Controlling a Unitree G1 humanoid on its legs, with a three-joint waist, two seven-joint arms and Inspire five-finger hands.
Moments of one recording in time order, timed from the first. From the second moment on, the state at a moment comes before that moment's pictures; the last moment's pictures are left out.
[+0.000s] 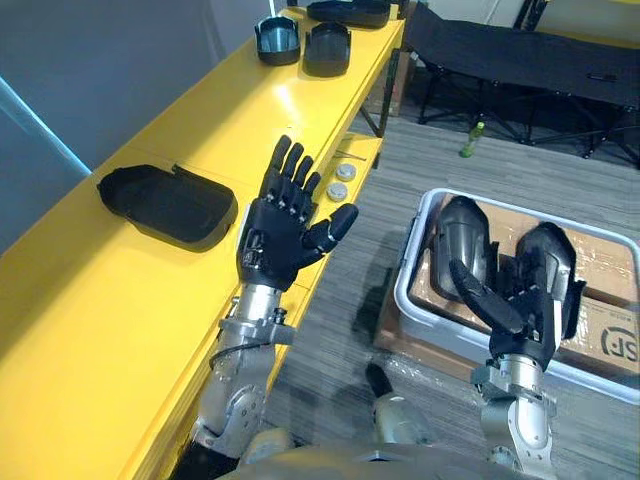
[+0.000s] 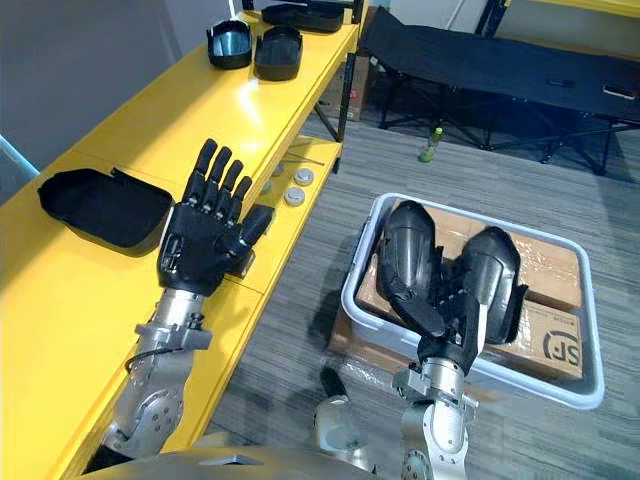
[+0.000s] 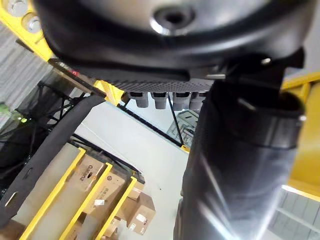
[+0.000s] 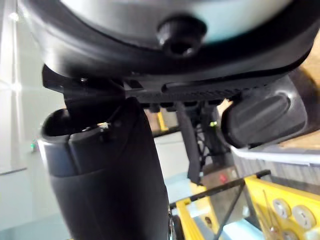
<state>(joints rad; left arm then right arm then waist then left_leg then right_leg) 0.17 0.13 -0.35 -0.32 -0.65 -0.30 -0.03 0.48 -0.03 -0.06 -0.21 0.41 -0.33 -0.18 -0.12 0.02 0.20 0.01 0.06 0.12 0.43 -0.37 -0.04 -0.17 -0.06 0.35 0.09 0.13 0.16</state>
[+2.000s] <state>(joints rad) 0.08 0.20 -0.30 -0.08 -0.74 -0.13 -0.15 -0.76 -0.61 -0.02 0.87 0.32 -0.09 -0.42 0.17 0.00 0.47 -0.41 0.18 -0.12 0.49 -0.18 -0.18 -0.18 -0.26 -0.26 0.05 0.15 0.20</state>
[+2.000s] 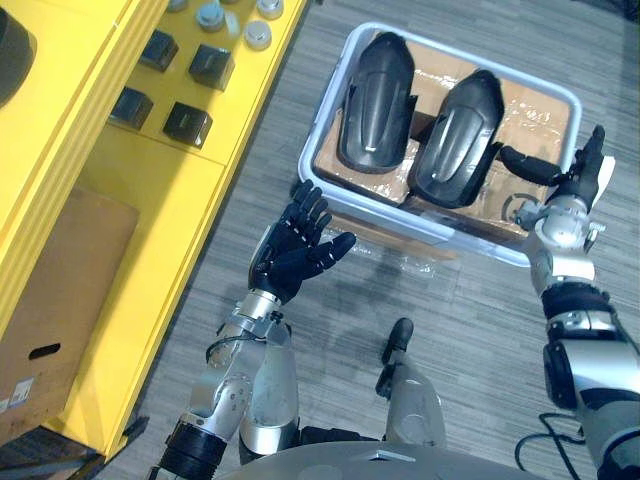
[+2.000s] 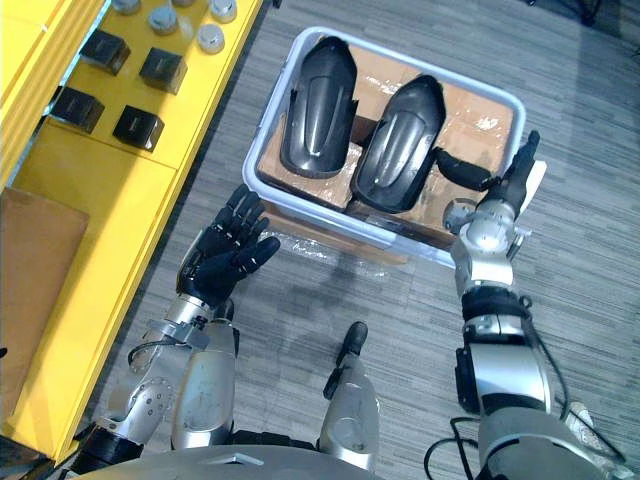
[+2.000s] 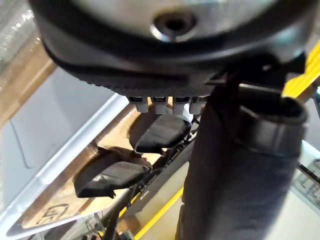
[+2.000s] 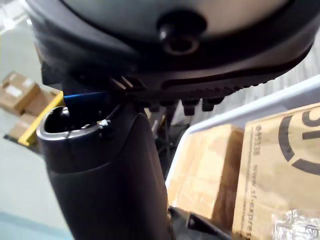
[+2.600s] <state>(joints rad) 0.07 0.19 -0.32 0.03 -0.74 -0.10 -0.13 -0.93 -0.73 0.07 1.14 0.32 0.13 -0.25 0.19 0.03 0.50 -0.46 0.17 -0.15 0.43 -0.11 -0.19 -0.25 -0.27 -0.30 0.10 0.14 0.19</state>
